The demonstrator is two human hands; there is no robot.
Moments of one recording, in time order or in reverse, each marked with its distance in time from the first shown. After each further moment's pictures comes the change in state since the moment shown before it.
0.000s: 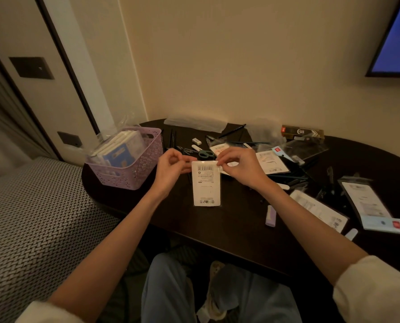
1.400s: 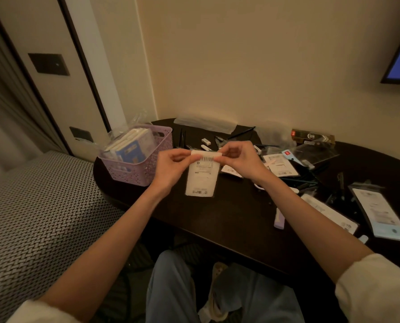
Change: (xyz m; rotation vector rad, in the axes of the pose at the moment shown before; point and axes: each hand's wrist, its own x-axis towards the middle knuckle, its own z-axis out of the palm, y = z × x) left_hand -0.015 0.021 -0.021 0.160 0.050 0.067; right_hand 0.017 -0.032 0.007 0.302 -0.116 0.176
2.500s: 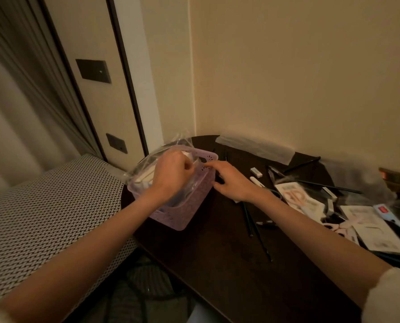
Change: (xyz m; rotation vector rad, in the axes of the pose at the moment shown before) left_hand 0.129 -0.047 -0.106 0.892 0.144 0.157; right_hand 0.177 0.027 0.124 -0.477 -0.366 -0.238
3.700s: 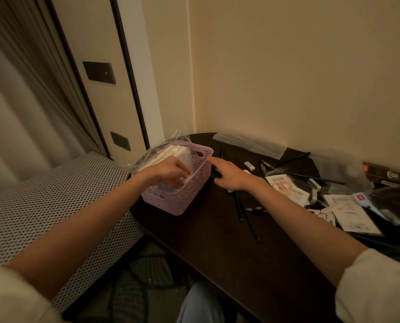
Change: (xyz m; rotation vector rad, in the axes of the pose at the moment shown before) left_hand -0.001 -0.012 -0.012 -0.319 -0.693 -0.394; right_hand -0.029 -0.025 -0.023 0.024 -0.168 0.089
